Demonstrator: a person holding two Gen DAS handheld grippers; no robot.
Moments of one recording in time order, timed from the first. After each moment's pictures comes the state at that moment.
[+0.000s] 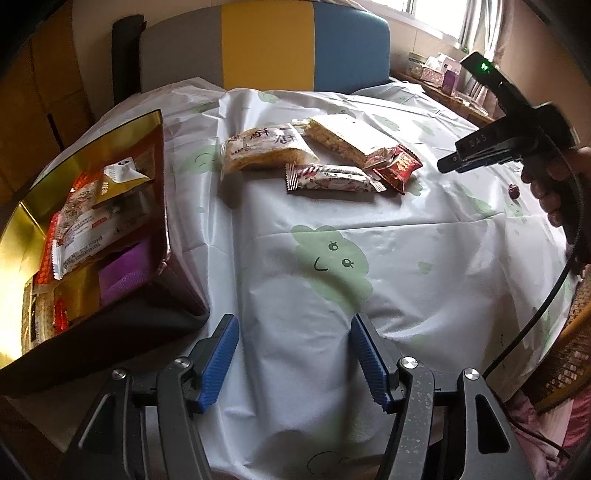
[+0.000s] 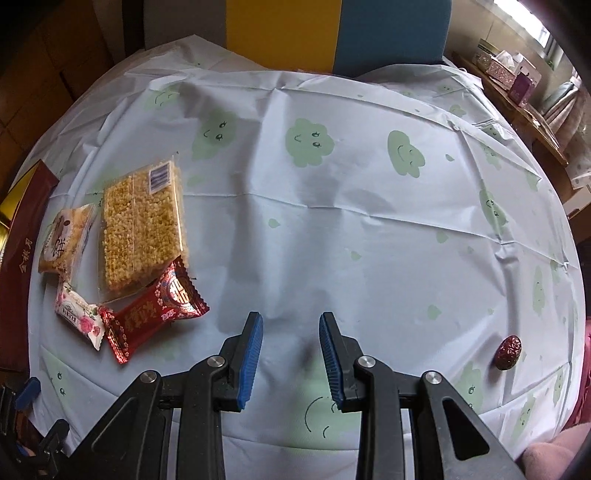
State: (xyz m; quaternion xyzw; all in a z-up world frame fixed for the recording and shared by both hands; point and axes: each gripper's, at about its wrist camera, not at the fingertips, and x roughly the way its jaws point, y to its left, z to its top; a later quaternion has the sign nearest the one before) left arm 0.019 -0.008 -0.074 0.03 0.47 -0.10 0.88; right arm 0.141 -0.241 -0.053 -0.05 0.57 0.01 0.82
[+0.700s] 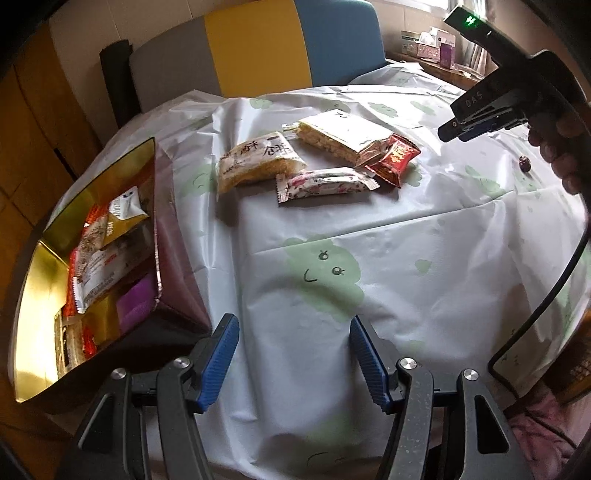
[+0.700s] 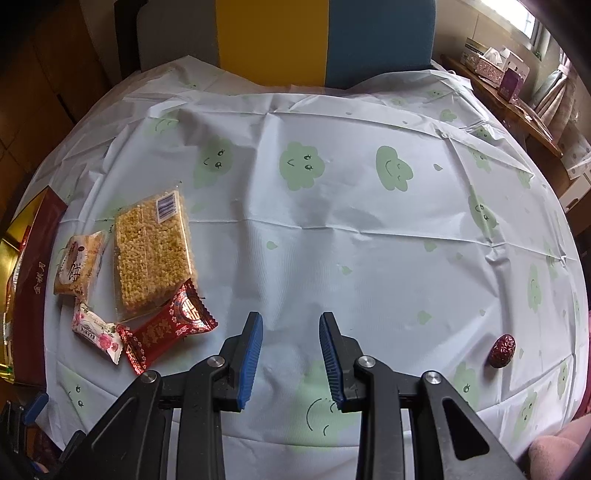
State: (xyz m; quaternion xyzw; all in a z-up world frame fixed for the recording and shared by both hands) left arm 0.022 -0.033 -0.064 0.11 0.47 -0.07 0.87; right arm 0.145 -0.244 -0.035 -0.02 0.55 0.01 0.83
